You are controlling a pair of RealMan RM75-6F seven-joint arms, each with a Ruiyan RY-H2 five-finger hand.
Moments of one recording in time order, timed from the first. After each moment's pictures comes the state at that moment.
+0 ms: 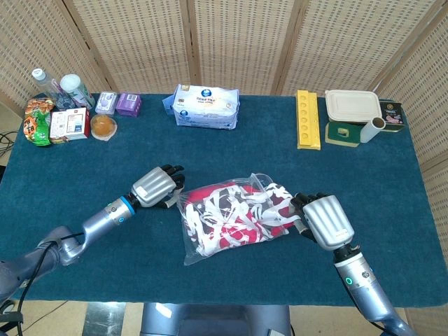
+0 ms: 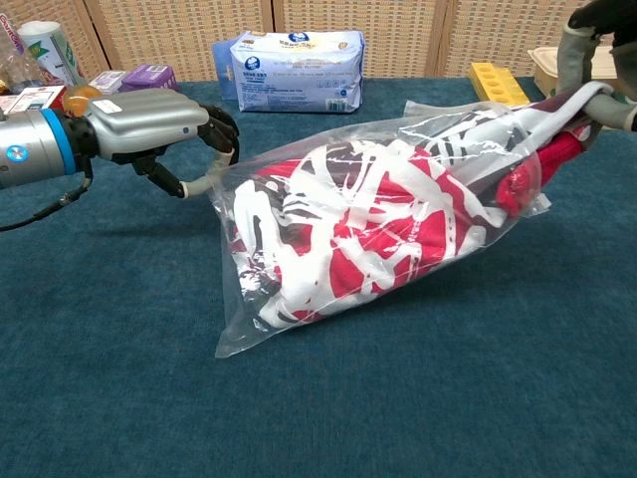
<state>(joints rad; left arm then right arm) -0.91 -1.62 0.10 -0.87 1.69 1.06 -0.30 0.42 -1.20 0.14 -1.94 -1.48 1.29 -0.42</state>
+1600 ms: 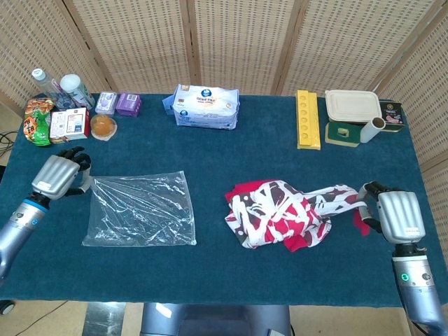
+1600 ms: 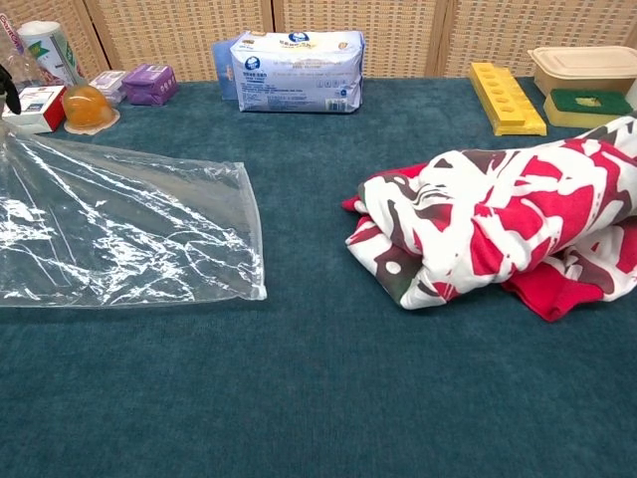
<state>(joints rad) -0.61 -1.37 0.06 -0.89 1.53 1.15 -0.31 0.28 -1.09 0.17 -1.78 -1.38 1.42 -0.21</state>
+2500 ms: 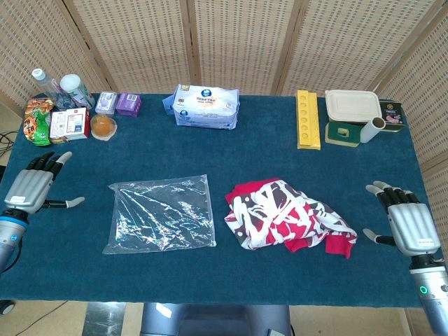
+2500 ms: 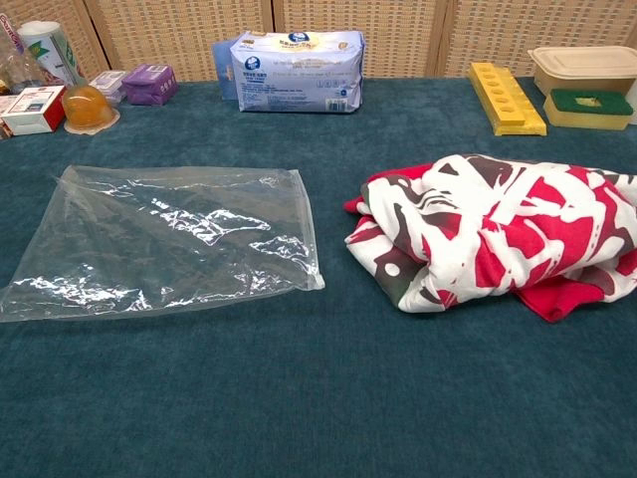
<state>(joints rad) -0.48 -1.13 -0.02 -1.34 1.31 1.09 -0.09 0.24 -0.98 0.10 -1.75 -1.44 1.38 -0.16</state>
